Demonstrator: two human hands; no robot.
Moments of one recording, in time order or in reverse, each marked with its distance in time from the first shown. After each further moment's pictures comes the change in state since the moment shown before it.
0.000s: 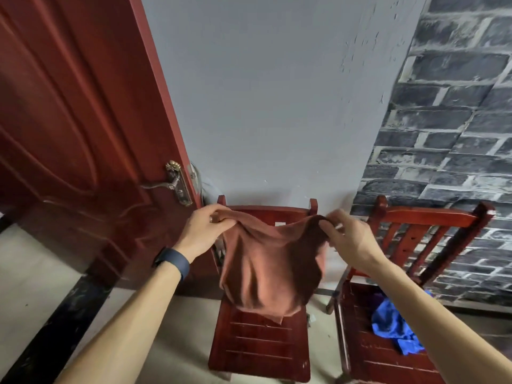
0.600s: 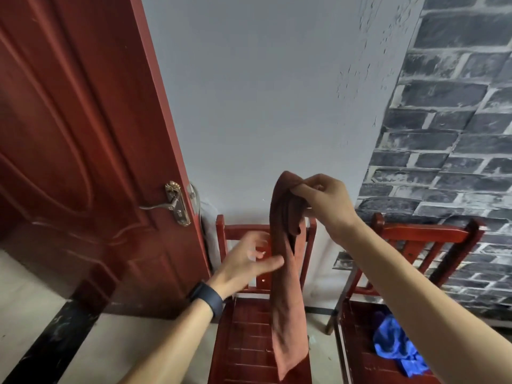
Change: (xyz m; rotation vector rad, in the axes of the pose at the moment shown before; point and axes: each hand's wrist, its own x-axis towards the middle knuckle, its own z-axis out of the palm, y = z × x) left_hand -0.021 0.020 0.045 -0.197 -0.301 -0.022; right_hand 0.047 -0.121 -0.017 0.637 0.102 0.142
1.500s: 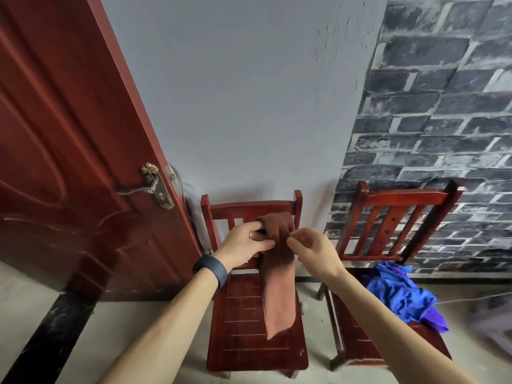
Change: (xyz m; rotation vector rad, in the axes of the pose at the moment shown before) left_hand 0.031 -0.023 0.030 0.151 -0.118 -0.060; right_hand -0.068 0.143 -0.015 -0.312 -0.110 0.139
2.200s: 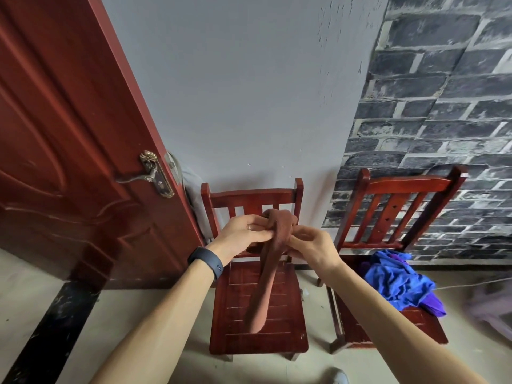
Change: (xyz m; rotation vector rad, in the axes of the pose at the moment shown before) left_hand -0.009 -0.006 -0.002 -0.176 -0.025 -0.117; right_hand -0.010 0.006 0.012 0.475 -0.071 0.156
